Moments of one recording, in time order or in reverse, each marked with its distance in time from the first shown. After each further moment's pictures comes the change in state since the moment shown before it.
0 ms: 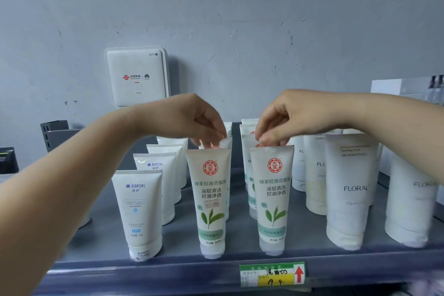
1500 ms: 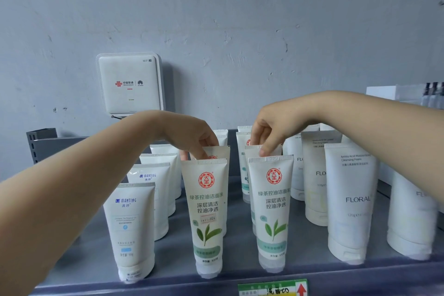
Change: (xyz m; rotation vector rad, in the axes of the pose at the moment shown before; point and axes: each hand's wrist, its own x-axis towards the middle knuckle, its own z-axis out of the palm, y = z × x) left_hand 0.053 -0.031 0.002 0.234 -0.317 -0.164; right_hand 0.050 0.023 -0.009 -0.183 -0.216 0.148
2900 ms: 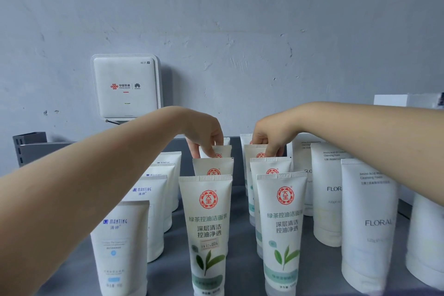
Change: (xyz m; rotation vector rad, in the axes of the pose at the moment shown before) left_hand 0.060 -0.012 -0.023 0.041 0.014 -0.099; right_hand 0.062 0.031 -0.007 -0.151 -0.067 0.093
